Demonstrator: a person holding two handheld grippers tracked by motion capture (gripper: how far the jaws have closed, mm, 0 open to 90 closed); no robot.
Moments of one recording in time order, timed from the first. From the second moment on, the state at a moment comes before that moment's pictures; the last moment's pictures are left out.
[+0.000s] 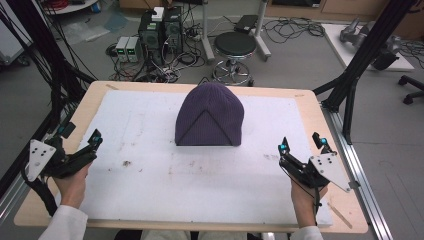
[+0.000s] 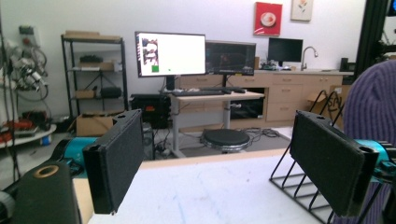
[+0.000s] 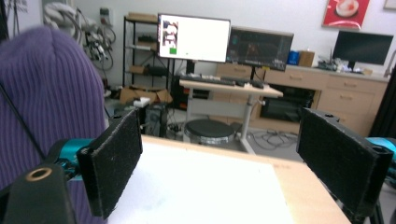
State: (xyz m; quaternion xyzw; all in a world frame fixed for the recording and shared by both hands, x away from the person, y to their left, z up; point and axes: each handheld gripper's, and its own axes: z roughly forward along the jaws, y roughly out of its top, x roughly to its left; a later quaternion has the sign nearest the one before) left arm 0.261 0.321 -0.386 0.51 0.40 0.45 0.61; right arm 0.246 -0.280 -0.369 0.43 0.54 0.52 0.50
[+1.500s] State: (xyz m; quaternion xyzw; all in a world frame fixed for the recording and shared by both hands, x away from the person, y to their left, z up) left arm 0.240 0.349 -0.448 0.55 0.46 0.41 0.56; right arm 0.236 -0.287 -0.437 0.49 0.58 0.48 0.44
